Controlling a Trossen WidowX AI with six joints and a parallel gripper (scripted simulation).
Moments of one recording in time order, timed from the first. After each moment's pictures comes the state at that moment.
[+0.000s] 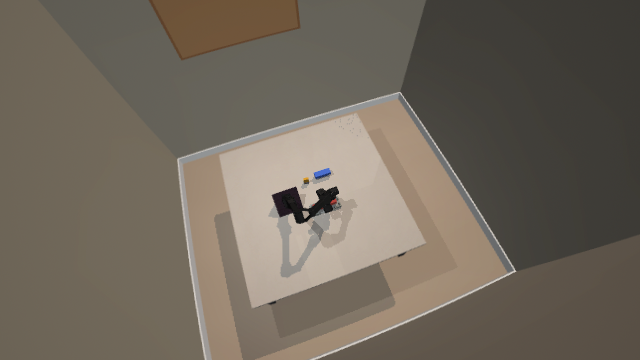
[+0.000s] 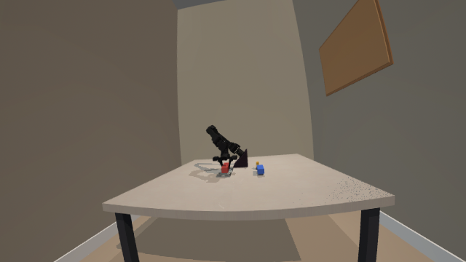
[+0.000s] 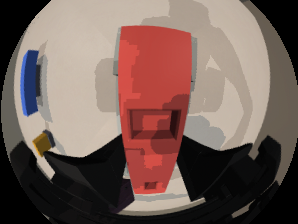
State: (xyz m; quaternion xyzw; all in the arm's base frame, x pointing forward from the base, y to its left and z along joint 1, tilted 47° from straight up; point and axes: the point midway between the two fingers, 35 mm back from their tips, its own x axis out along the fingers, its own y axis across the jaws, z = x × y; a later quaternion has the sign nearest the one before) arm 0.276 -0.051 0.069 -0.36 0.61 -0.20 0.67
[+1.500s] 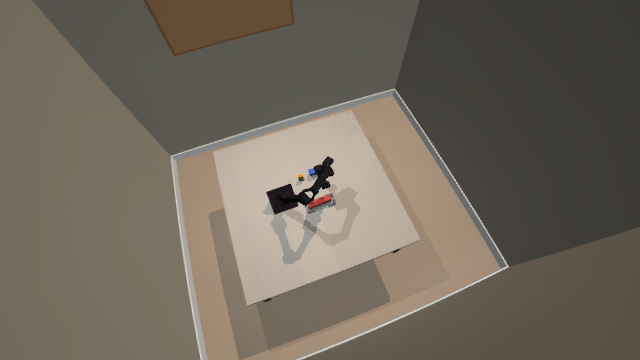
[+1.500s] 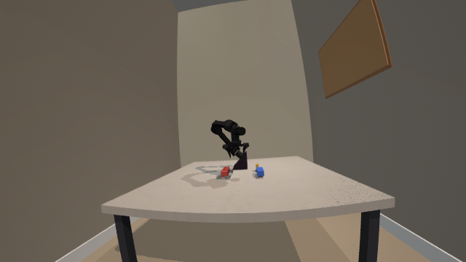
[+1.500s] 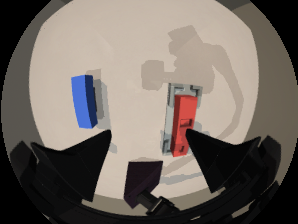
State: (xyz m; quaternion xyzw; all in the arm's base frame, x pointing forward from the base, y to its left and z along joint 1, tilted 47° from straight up) arm 0.303 0.107 0.074 -0.34 0.61 -0.20 0.68
